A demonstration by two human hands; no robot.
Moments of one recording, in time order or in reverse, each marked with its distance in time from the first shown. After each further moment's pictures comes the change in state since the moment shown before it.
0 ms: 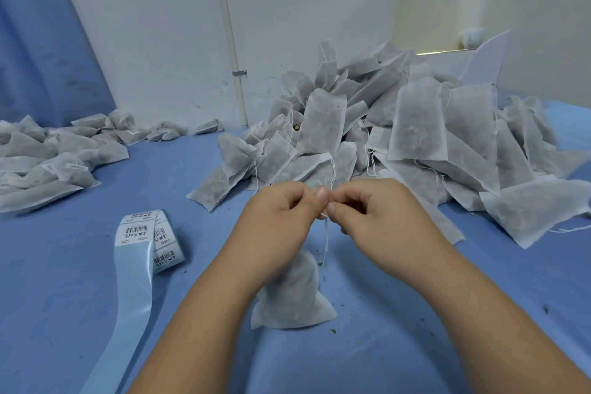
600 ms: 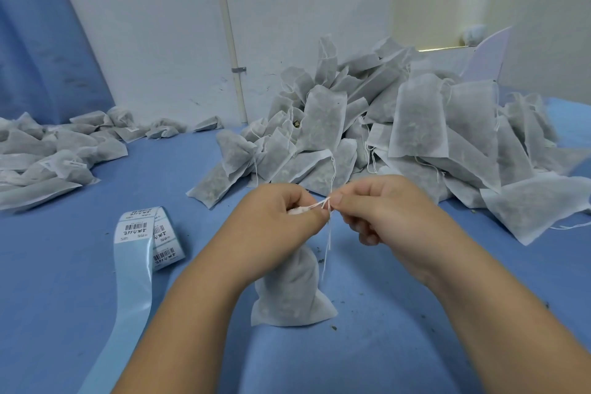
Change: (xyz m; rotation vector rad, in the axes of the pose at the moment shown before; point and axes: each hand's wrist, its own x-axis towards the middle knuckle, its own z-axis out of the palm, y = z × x) left_hand -0.006 0.002 -0.013 0.074 -0.111 -0.051; right_hand 0.002 0.000 -0.006 0.376 -0.099 0.315
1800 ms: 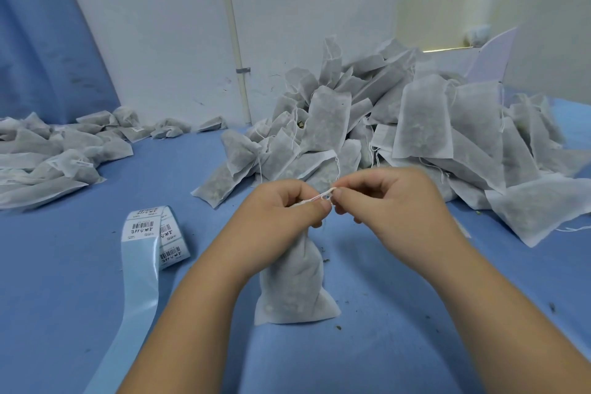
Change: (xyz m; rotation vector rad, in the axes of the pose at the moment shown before) left_hand 0.005 -0.006 -0.002 -0.161 -0.018 -0.001; right_hand -0.002 -0.001 0.004 -0.143 0.174 -0.298
